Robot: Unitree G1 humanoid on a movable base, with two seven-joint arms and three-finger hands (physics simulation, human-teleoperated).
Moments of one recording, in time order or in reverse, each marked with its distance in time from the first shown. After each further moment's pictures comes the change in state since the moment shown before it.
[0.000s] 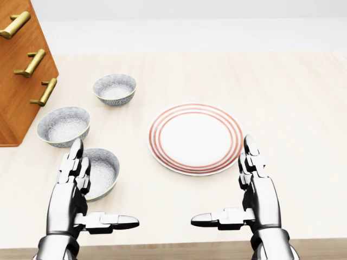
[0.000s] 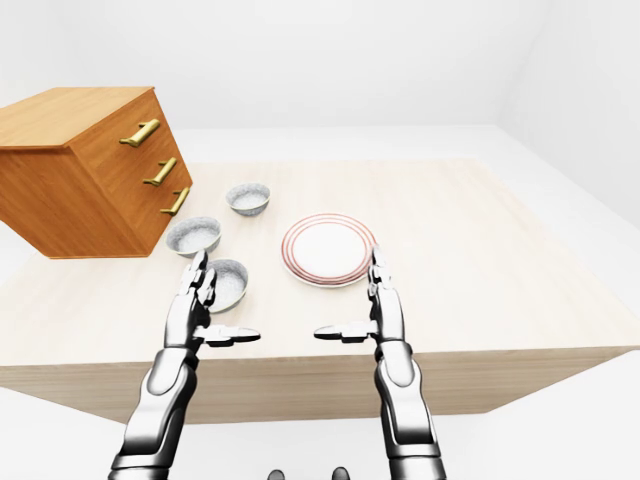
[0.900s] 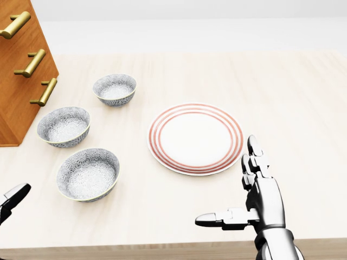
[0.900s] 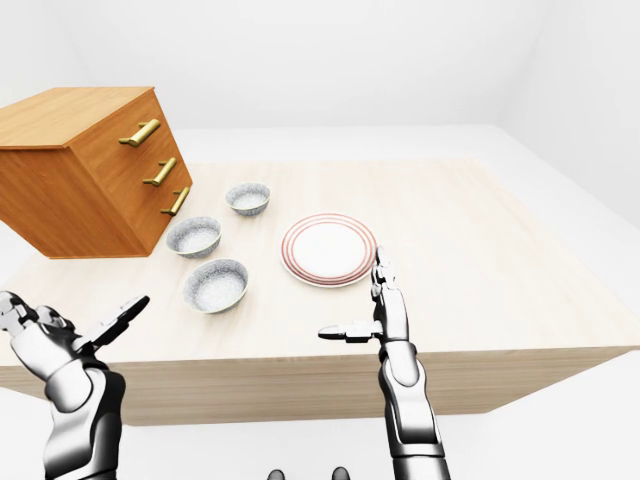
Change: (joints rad) left arm 0.010 0.053 0.350 -0.122 -0.156 0.006 0.535; right arm -0.002 -0.012 -0.025 0.010 0.020 -0.002 0.021
